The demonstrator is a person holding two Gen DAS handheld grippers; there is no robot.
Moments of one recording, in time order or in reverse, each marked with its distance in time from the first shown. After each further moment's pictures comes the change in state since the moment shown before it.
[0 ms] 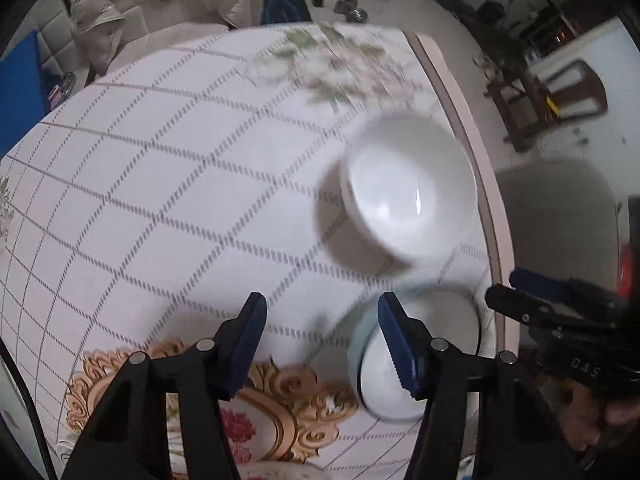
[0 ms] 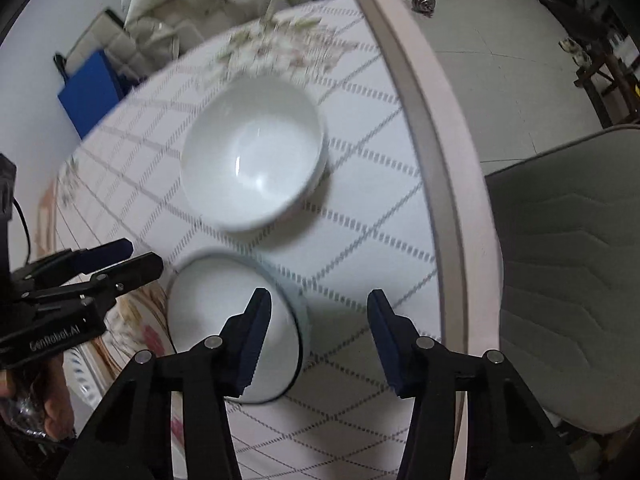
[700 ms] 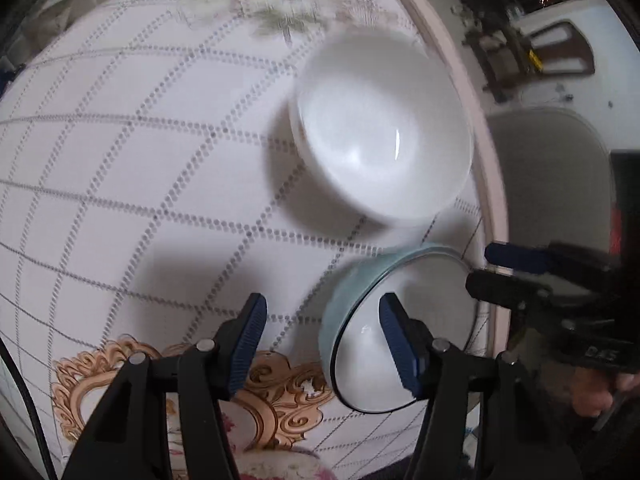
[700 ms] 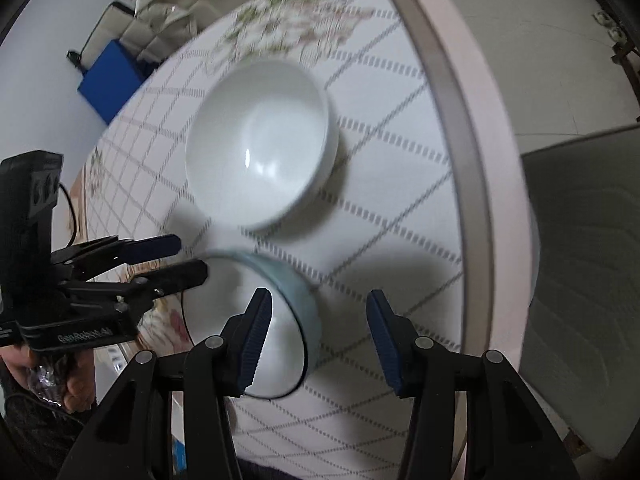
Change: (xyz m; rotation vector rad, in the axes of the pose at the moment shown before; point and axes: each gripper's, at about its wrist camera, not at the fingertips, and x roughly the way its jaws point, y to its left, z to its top) left arm 0.040 -0.020 -0.017 0.093 0.222 -0.078; right arm 0.032 -0.009 -0.002 -0.027 0.173 0.148
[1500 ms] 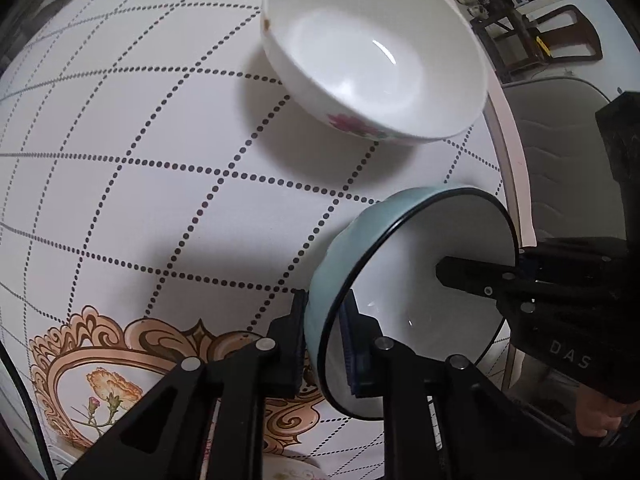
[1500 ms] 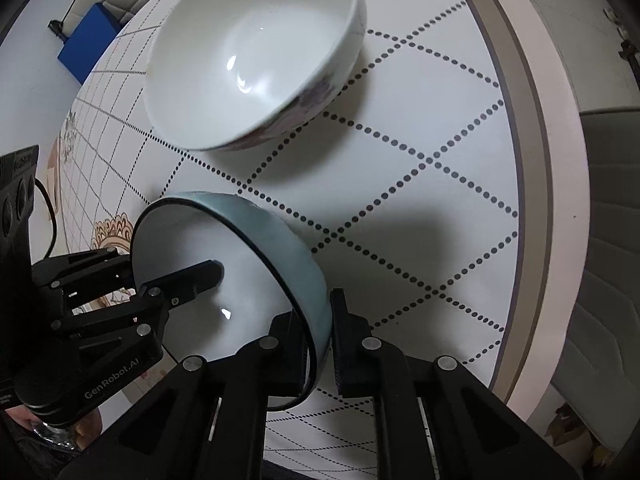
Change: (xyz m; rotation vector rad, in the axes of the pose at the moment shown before) left arm 0.011 -0.021 -0.030 0.046 -0.021 0.047; right arm 0.056 0.020 -0.006 -0.015 0.091 -0.060
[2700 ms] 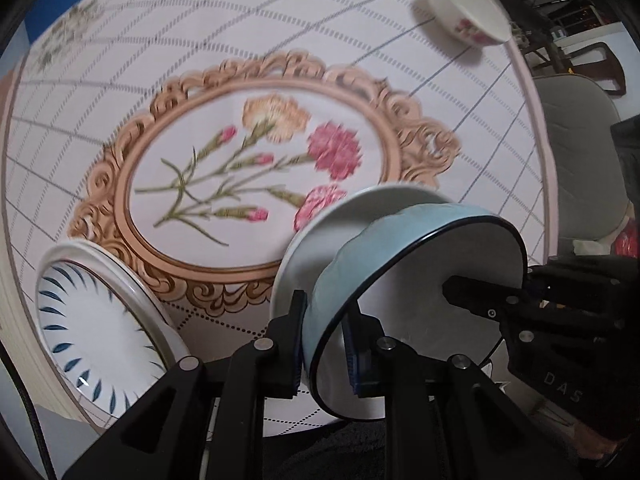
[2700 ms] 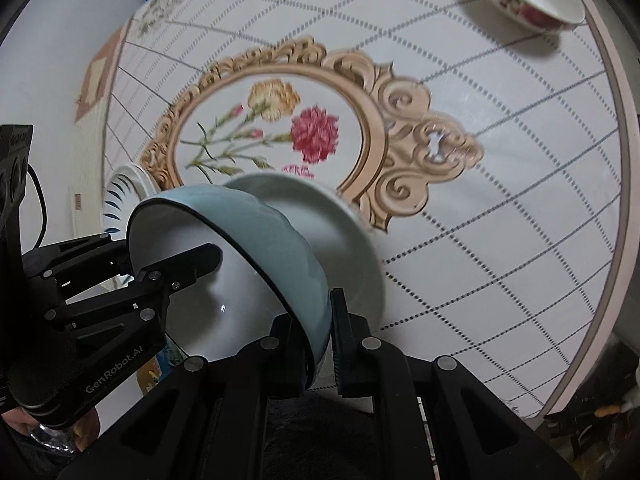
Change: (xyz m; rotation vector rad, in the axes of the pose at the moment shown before) left arm -0.036 0.093 -0.201 -0.188 -0.029 0.054; right arm 0.024 0.185 -0.158 -0.152 0.071 -0.022
